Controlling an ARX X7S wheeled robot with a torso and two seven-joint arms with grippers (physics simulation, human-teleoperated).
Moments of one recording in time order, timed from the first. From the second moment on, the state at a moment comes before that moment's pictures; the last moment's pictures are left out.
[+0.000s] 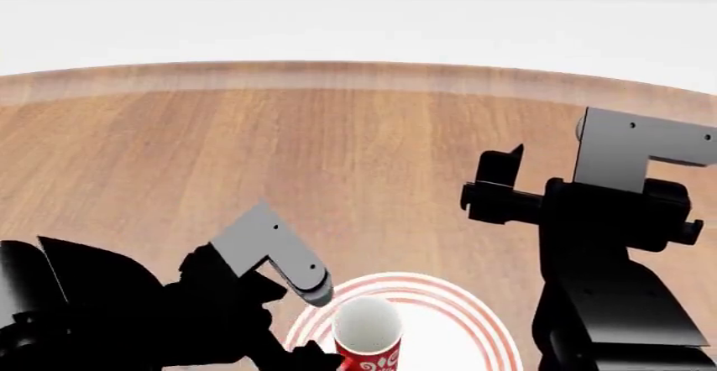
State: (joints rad) left arm -1.28 -0.40 1.35 -0.24 -1.29 -0.78 -0.05; right arm 0.77 0.22 0.01 0.05 0.33 0.86 0.25
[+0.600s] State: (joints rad) left arm -1.04 -0.60 1.04 0.08 -1.17 -0.30 -0.68; right arm 0.74 0.22 -0.03 -0.02 0.34 0.83 0.25
